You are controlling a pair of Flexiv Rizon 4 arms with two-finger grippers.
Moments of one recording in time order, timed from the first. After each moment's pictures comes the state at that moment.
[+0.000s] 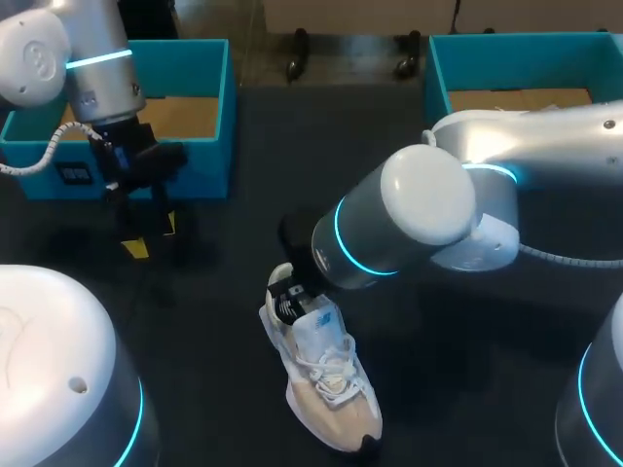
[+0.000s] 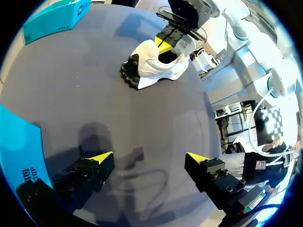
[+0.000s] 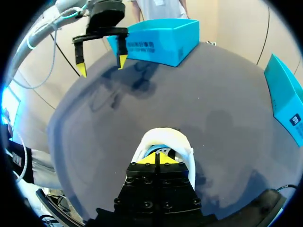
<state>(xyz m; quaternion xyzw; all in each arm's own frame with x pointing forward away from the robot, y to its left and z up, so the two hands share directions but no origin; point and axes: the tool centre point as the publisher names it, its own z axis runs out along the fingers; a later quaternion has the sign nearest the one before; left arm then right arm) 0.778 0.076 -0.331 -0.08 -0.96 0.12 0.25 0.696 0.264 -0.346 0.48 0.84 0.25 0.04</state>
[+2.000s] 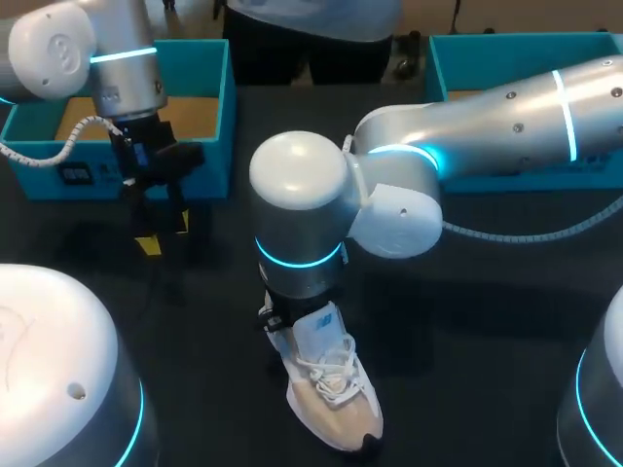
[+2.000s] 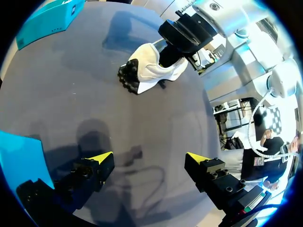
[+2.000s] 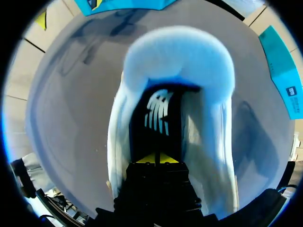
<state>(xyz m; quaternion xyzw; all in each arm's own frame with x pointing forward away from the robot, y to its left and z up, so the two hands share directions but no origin) 0.780 0.055 -0.329 -0.10 -0.96 0.10 0.26 0.647 0.248 -0.408 0.55 0.84 0.03 0.01</state>
